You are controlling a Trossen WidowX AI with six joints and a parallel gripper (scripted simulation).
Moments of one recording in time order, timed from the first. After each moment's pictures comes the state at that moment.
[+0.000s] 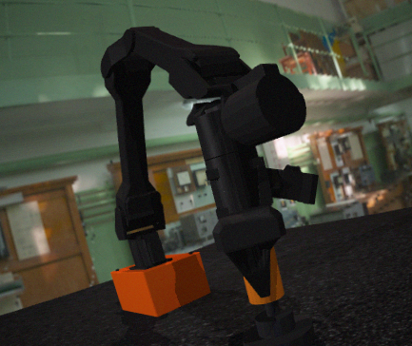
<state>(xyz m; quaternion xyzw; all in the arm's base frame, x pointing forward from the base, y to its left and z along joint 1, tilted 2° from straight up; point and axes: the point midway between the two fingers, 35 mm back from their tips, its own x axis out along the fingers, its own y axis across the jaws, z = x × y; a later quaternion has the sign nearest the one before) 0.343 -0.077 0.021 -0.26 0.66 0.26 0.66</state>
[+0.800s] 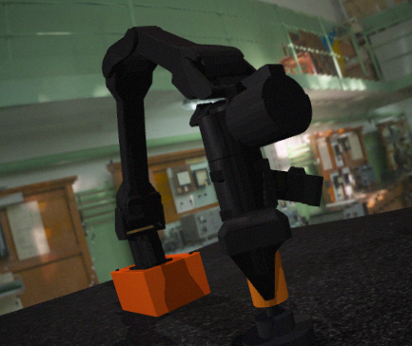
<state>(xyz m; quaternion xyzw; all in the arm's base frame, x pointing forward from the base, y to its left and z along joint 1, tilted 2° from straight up) 0.349 -0.078 0.018 -0.26 0.66 0.26 0.66</state>
